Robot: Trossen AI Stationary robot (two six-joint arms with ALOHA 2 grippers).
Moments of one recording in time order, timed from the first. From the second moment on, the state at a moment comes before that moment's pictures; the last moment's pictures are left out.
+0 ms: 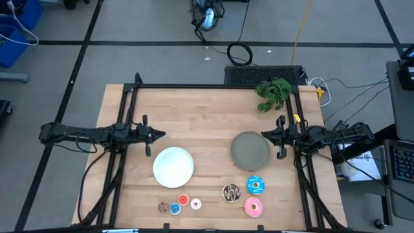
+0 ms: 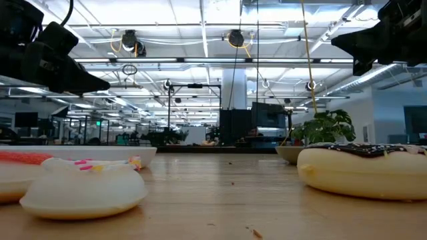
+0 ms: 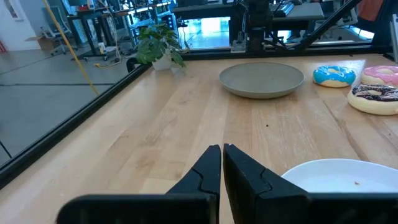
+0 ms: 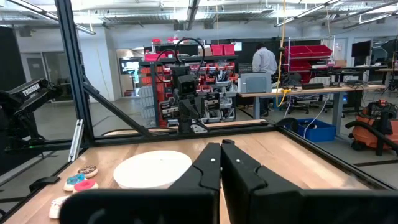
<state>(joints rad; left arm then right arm) -0.03 0.27 0.01 0.09 -0.21 0.05 0.18 0.06 0.02 0.21 0.29 0.03</state>
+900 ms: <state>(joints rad) -0.03 0.27 0.01 0.09 -0.24 0.08 0.18 0.06 0.02 0.21 0.29 0.03</state>
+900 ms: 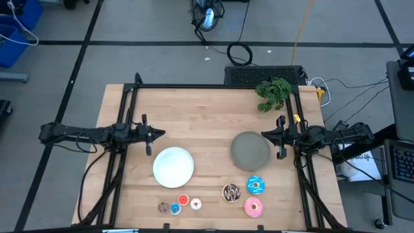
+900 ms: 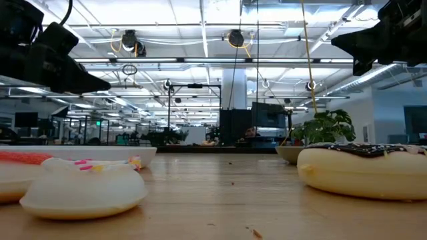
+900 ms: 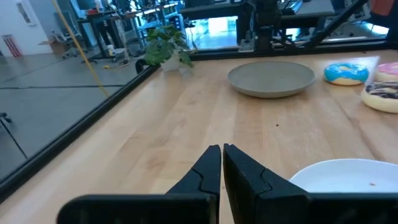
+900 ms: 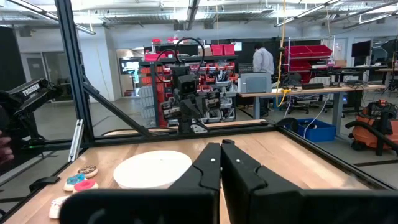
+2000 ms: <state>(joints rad) -0.11 0.33 0.01 0.33 -0.08 -0.10 0.18 0.06 0.01 0.29 0.32 -0.14</state>
